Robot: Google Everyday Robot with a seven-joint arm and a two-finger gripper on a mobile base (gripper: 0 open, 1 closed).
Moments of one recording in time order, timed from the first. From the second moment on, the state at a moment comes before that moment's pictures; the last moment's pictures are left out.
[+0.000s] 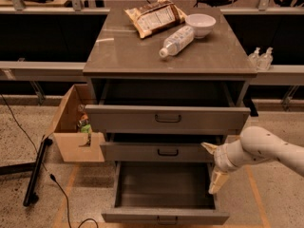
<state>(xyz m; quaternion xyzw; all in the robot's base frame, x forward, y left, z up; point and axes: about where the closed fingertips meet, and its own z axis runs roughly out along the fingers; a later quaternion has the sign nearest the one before) 0.539 -0.220 0.502 -0.70 0.67 0.08 0.24</state>
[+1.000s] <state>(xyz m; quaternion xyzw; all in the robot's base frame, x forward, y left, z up) 0.608 -0.225 0.461 -0.71 0.66 0.02 0.25</state>
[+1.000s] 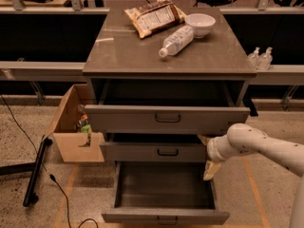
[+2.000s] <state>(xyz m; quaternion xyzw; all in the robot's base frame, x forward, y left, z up) 0.676 -0.216 0.460 -0.74 0.63 0.00 0.24</state>
